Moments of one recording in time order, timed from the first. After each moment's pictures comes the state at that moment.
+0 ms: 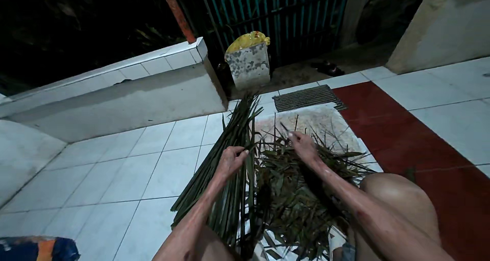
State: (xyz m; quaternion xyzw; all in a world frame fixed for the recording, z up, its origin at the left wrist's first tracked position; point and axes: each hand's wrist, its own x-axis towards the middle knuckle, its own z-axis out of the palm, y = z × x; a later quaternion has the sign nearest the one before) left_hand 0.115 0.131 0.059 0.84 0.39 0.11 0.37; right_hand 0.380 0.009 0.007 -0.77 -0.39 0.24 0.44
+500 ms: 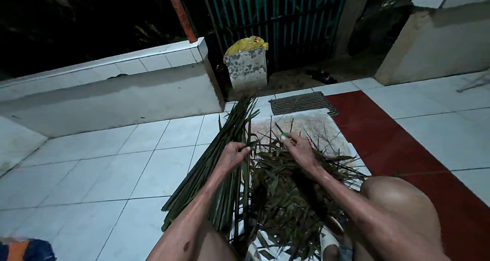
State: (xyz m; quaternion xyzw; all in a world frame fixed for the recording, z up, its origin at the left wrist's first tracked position) left_hand 0.121 0.130 0.068 0.83 0.38 0.10 0.40; right_hand 0.359 -0.008 0.024 -0.73 -0.43 0.24 0.48
